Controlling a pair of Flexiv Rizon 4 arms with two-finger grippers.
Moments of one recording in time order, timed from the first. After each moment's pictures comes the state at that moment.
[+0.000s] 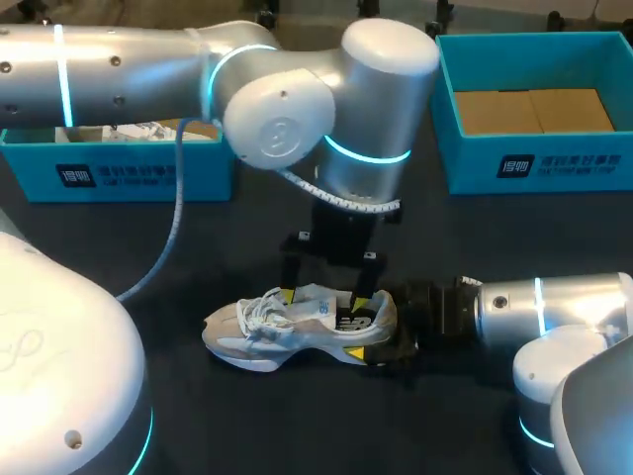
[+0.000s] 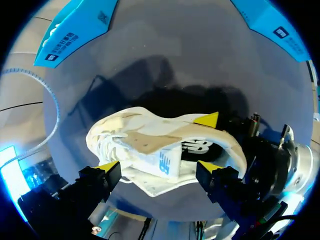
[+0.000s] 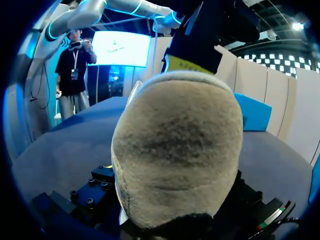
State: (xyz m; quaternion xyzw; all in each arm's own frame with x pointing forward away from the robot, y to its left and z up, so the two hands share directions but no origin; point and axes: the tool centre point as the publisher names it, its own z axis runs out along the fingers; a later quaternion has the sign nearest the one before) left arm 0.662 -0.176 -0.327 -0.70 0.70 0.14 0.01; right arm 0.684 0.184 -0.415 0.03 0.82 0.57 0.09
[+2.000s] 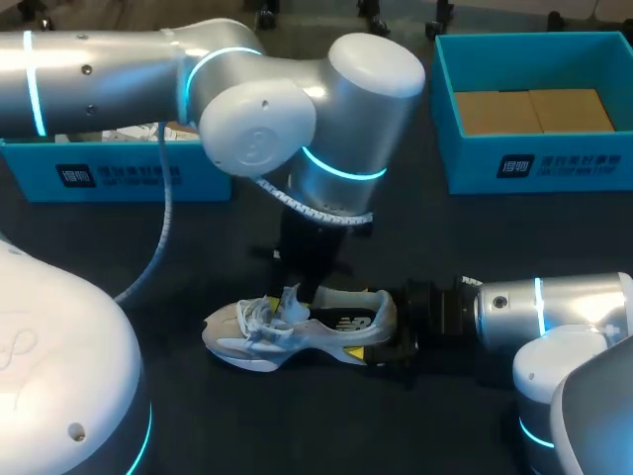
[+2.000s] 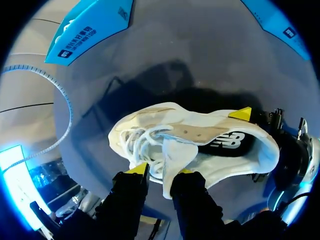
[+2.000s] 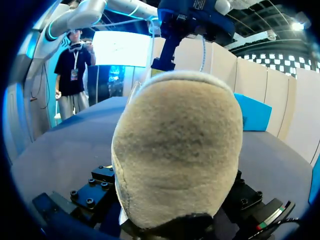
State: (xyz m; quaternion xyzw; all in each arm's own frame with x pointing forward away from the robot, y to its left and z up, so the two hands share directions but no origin) left arm 0.653 -0.123 -0.322 -0.69 0.70 0.15 0.05; right arm 0.684 0.184 -0.415 0.03 0.82 0.57 0.09
